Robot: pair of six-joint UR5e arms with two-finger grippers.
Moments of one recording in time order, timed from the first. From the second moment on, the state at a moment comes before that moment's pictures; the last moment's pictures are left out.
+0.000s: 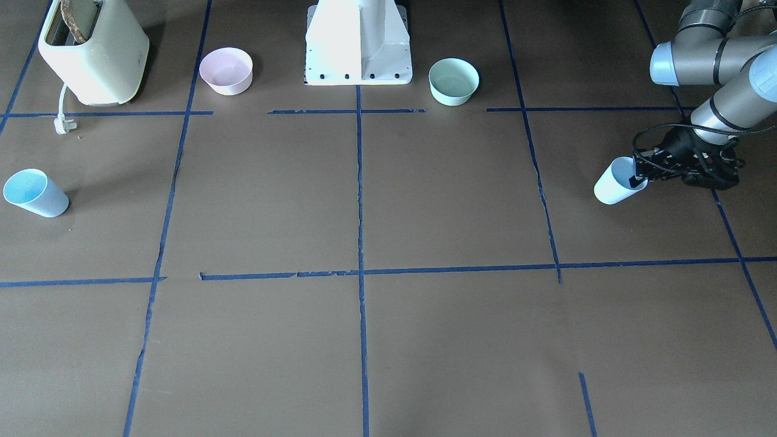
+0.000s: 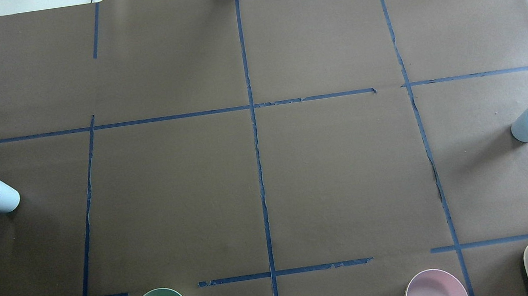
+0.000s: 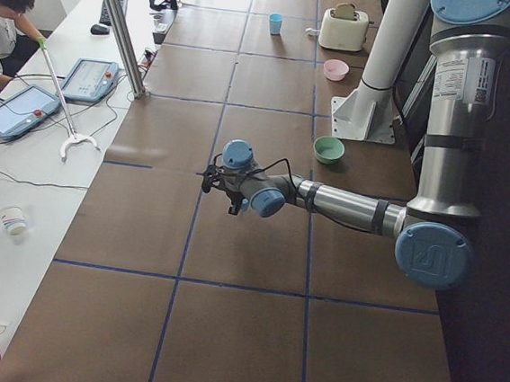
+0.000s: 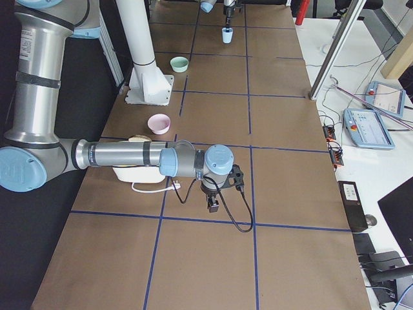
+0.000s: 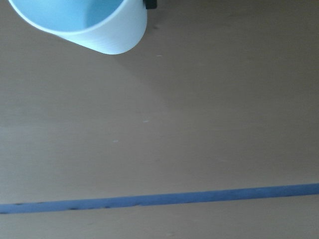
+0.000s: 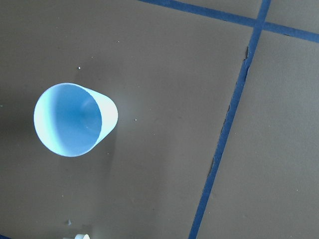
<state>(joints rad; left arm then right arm) -1.02 -1.59 -1.70 -2.12 -2.31 -0.78 1.47 -1.76 1.80 -1.64 2.44 -0.23</state>
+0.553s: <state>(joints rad) -0.80 -1.98 -1.71 -1.88 -2.18 -1.18 1.47 -1.76 1.81 -1.64 2.44 -0.23</state>
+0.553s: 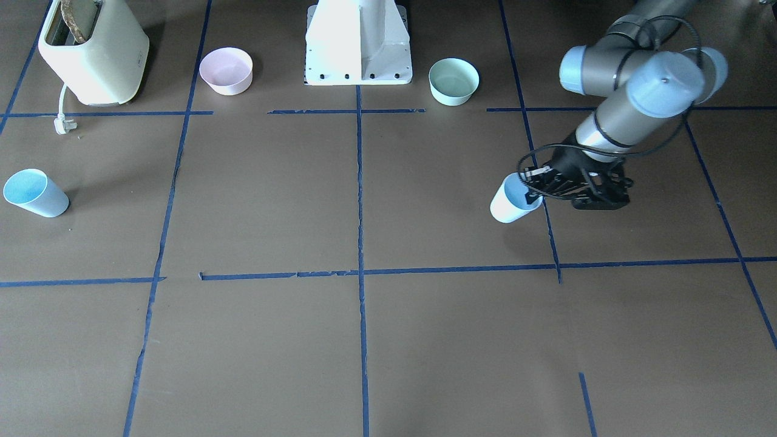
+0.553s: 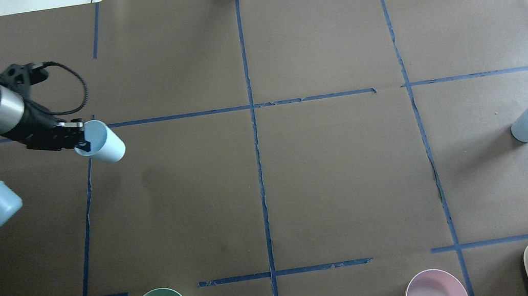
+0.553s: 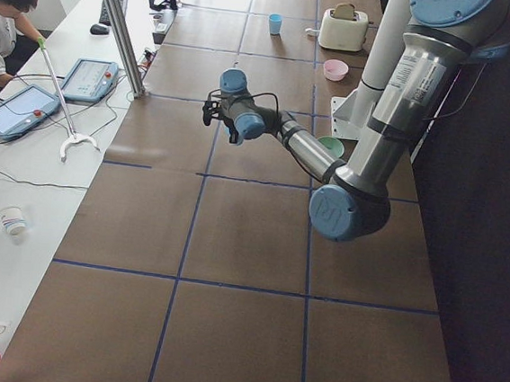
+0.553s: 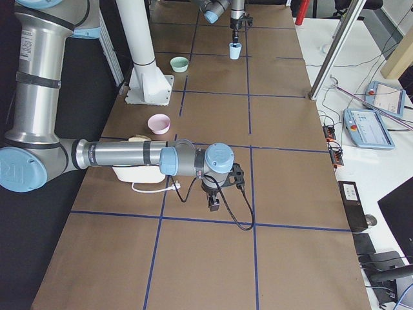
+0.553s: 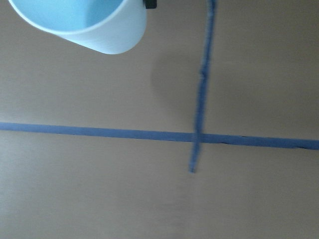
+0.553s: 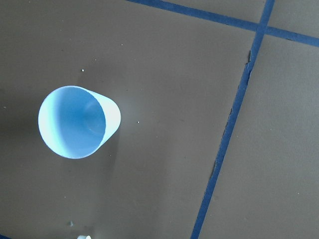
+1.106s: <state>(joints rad) -0.58 -2.34 -1.52 -1.75 -1.95 -1.44 1.47 -1.76 1.81 -1.64 2.44 -0.23</state>
